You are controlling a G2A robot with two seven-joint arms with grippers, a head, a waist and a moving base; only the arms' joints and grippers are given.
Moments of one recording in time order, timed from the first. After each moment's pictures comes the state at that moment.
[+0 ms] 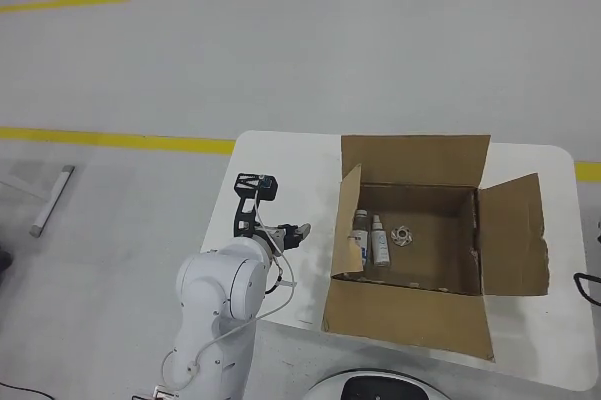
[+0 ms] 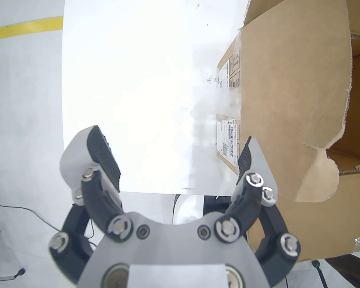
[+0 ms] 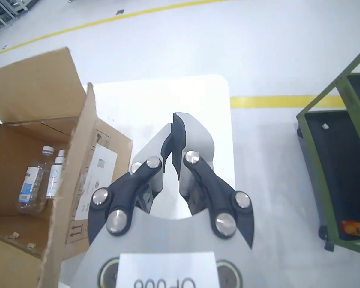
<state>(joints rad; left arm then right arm) 1.06 -1.54 -1.30 -2.03 1.48 0.05 -1.42 -1.77 -1.22 2.09 -2.08 -0.83 -0.03 0.51</state>
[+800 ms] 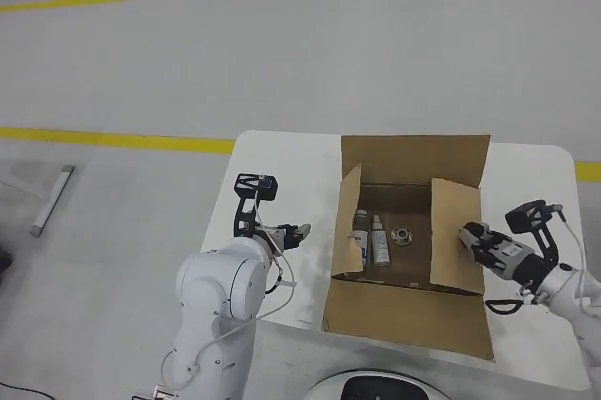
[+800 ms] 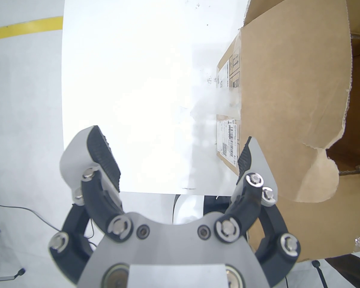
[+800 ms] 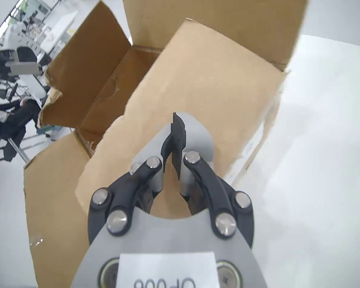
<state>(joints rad) 1.06 -1.54 -1.30 -2.03 1.48 0.05 -1.42 -1.57 -1.19 1.76 -1.96 -0.69 -0.42 0.73</state>
